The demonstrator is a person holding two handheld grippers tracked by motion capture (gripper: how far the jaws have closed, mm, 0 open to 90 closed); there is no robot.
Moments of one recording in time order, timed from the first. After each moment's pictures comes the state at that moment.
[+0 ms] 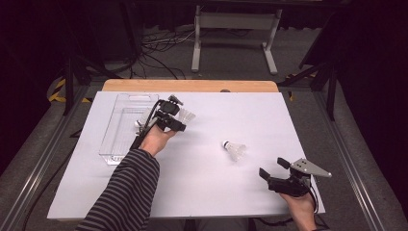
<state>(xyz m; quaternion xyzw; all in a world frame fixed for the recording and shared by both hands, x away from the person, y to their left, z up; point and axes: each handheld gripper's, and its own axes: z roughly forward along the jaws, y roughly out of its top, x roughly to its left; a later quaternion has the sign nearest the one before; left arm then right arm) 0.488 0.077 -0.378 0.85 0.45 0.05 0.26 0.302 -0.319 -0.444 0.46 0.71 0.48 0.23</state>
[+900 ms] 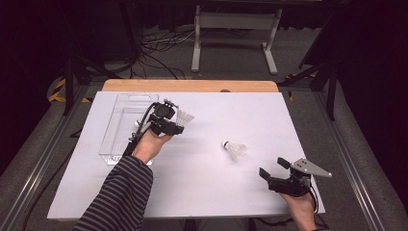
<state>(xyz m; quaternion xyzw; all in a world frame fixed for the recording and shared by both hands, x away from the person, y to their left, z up) 0.461 0.089 -0.366 0.85 0.43 0.06 0.30 0.302 -0.319 -0.444 0.47 0.71 0.48 0.23</state>
